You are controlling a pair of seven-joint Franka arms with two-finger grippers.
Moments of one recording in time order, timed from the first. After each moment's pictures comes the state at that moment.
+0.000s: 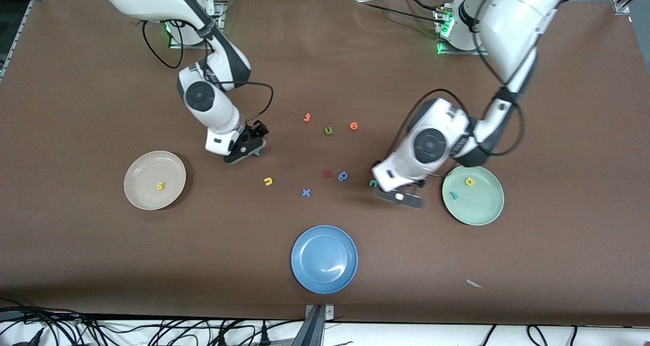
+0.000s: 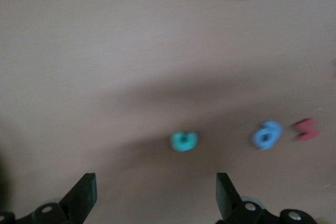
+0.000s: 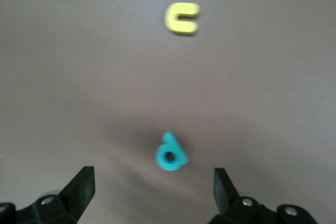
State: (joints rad) left arm -0.21 0.71 -0.37 -1.52 0.19 2.16 -0.35; right arm 0.21 0.42 0.31 -2.18 -0.08 2.61 0.03
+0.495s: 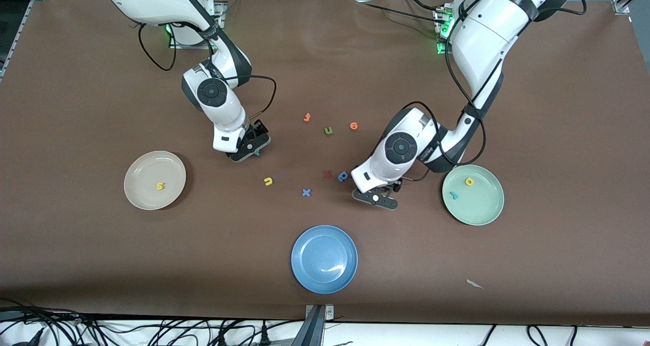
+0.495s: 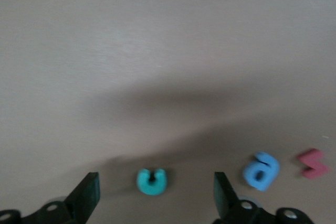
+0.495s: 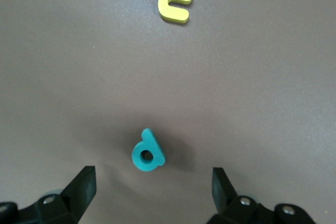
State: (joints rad) left arm -0.26 0.82 -0.32 -1.50 0.22 2.28 -0.37; right arm 0.21 0.45 0.28 -2.19 -0.24 2.65 0.04
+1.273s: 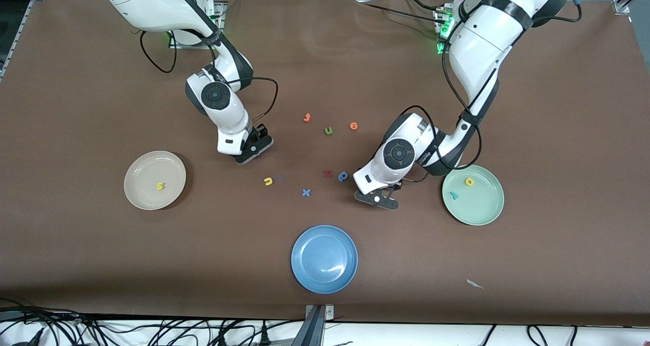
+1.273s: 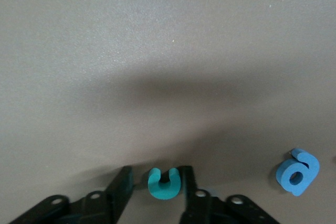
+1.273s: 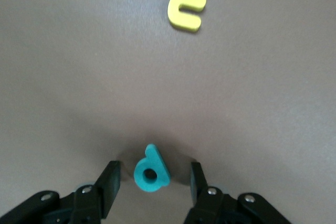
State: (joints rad) left arm -0.27 0.85 -0.31 -1.51 0.22 2.27 -0.37; right arm 0.22 0.49 0.28 -2.17 -0.27 2.69 0.05
